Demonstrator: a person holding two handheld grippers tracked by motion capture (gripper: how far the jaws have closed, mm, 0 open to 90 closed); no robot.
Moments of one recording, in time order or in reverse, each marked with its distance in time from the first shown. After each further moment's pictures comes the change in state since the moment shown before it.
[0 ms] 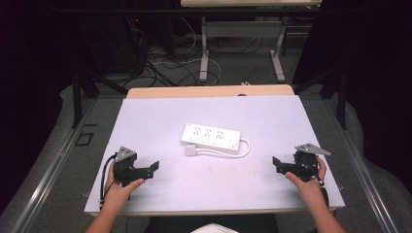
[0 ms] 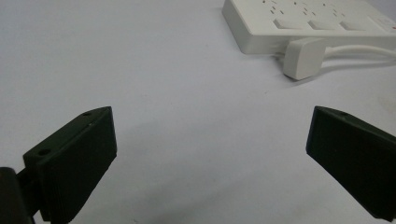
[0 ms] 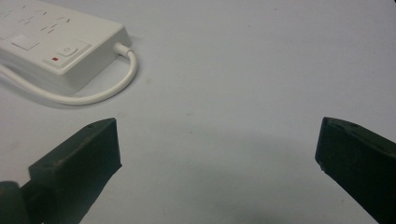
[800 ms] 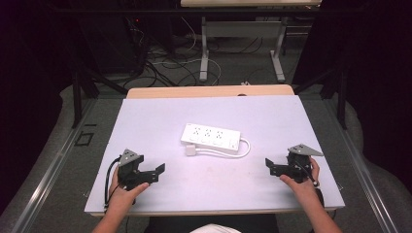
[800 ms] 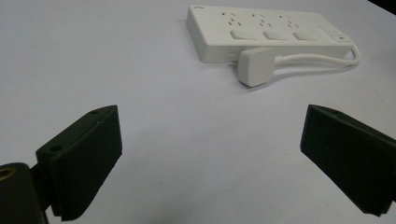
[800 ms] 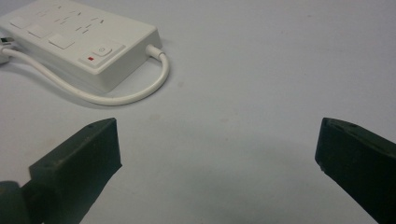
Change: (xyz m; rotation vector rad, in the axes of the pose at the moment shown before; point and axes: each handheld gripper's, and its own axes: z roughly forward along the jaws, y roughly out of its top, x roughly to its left) left arm -0.032 0.000 -0.006 -0.024 -0.070 0.025; right arm 0.015 -0.001 0.005 -0.016 0.061 -0.022
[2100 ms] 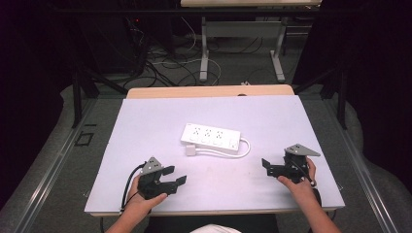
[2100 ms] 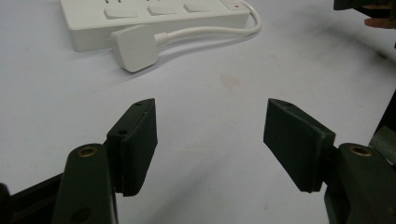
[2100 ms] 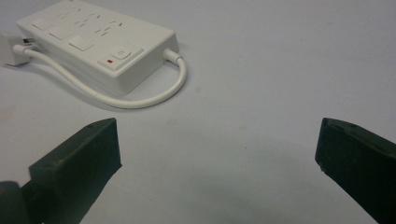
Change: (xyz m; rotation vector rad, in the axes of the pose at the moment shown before) left arm -0.056 -0.003 0.013 0.073 -0.225 0.111; right arm 0.008 0.001 0.004 -0.015 0.037 -0.015
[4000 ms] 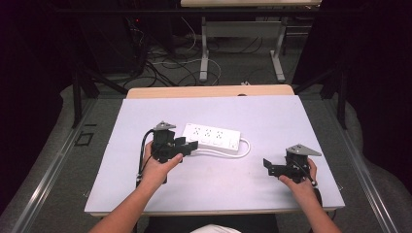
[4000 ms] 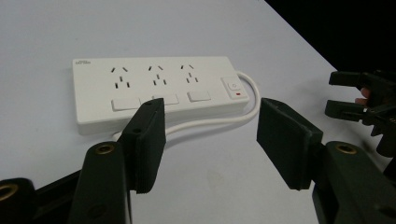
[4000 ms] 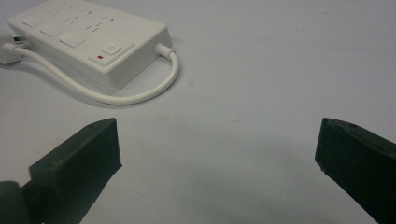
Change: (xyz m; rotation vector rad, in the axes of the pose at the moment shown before) left arm -0.007 0.112 0.017 0.015 0.065 -0.176; right arm -0.007 -0.003 0.002 0.010 -0.004 0.017
